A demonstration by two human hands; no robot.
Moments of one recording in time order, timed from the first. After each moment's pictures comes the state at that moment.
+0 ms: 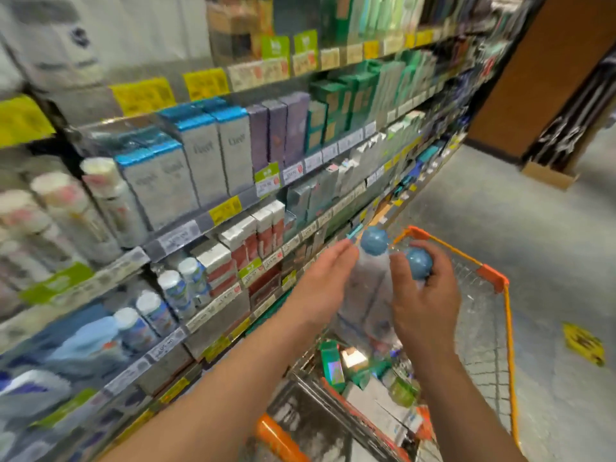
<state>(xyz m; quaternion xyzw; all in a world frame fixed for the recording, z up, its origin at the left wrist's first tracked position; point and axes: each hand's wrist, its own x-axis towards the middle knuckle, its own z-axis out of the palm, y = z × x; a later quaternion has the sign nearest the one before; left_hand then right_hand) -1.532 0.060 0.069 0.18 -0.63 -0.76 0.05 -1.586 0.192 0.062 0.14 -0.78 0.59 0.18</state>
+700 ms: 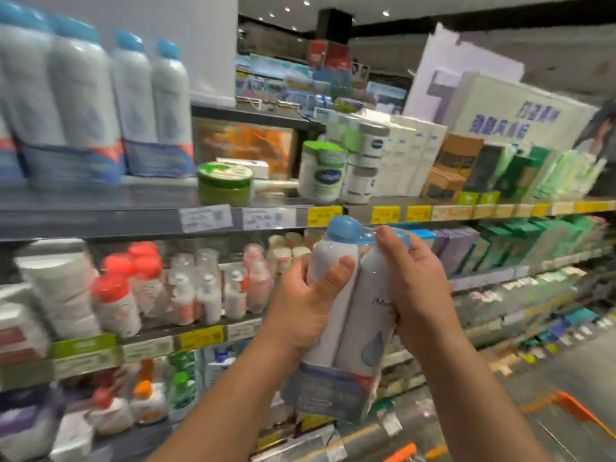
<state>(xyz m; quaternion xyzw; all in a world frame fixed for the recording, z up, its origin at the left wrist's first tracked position) -1.275 -0.104 0.183 0.22 -0.56 -0.68 0.42 -1.405 -0.039 0.219 0.37 -0.56 0.71 -0.22</state>
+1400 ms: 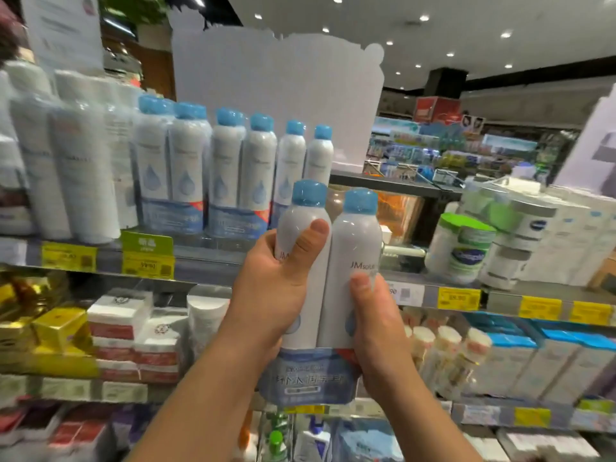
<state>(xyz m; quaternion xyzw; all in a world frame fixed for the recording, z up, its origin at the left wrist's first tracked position) -1.128 -0.203 0.264 0.36 -0.51 -0.51 0.60 -1.262 -0.180 0.213 0.52 -0.48 0.62 -0.34</state>
